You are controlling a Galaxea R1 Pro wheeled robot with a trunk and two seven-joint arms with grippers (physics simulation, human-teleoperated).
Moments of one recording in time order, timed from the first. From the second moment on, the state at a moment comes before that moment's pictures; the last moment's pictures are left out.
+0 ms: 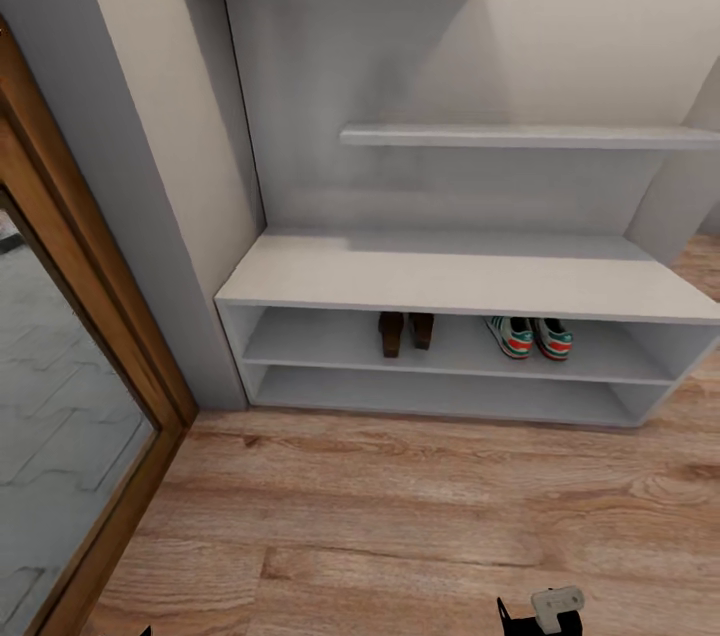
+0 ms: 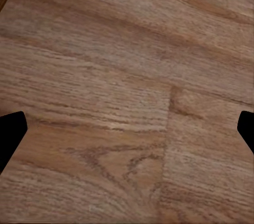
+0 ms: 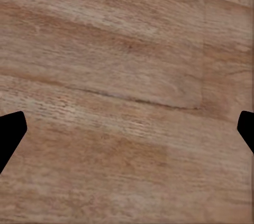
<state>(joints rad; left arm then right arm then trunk) -0.15 0.25 0.55 -0.36 0.08 -0.39 -0.68 -0.40 -0.11 0.05 -0.03 0.11 -0.60 -0.06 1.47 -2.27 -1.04</state>
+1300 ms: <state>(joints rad) -0.15 0.22 0.54 -0.36 0.07 -0.39 -0.54 -0.37 -0.12 0.03 -0.02 -0.07 -0.59 -0.06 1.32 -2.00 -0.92</state>
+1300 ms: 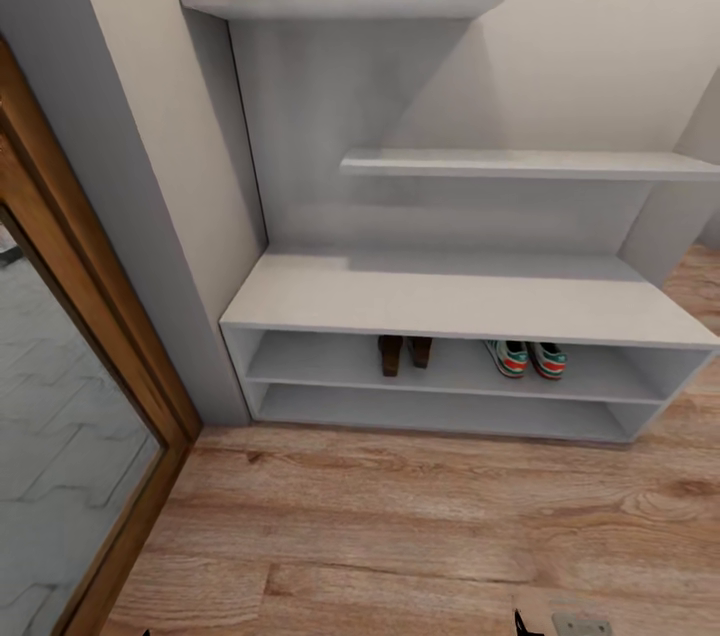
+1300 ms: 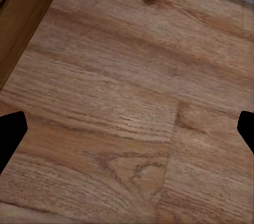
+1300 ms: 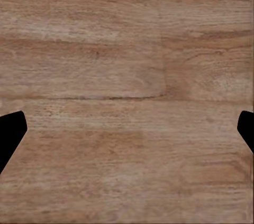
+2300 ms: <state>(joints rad) -0.15 0.22 0.54 -0.32 0.07 -0.39 -0.53 -0.23 -0.11 0.03 -0.03 -0.07 -0.58 -0.06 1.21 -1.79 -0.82</state>
